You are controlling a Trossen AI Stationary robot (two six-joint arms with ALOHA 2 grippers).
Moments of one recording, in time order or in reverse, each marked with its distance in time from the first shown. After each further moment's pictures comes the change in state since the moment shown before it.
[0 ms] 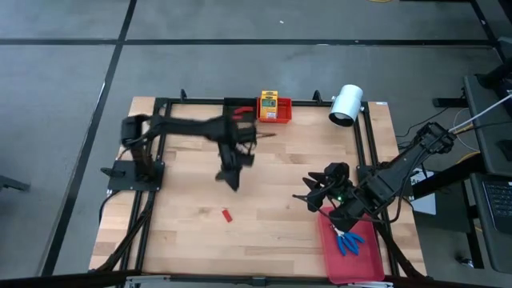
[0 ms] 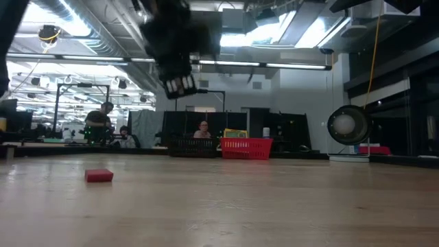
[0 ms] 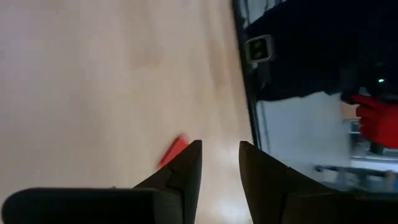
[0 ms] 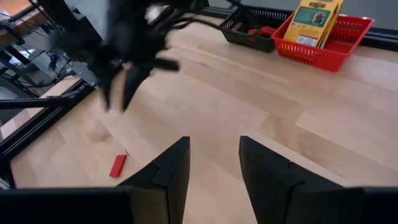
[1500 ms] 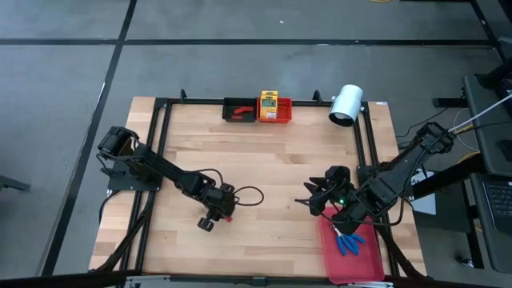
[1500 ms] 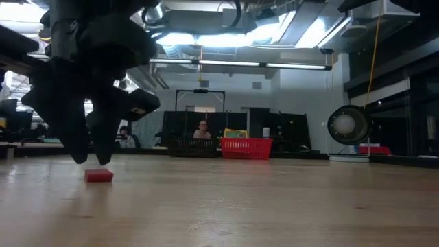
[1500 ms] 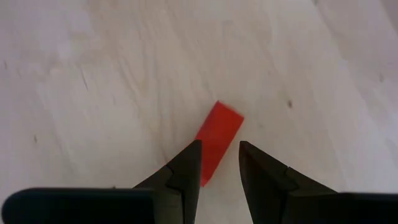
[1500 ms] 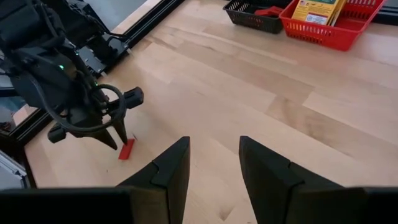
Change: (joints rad) left arm -0.569 -0.152 -0.517 0.703 -0.779 -0.217; right arm 0.029 0.000 -0.002 -0.010 -0.050 0.049
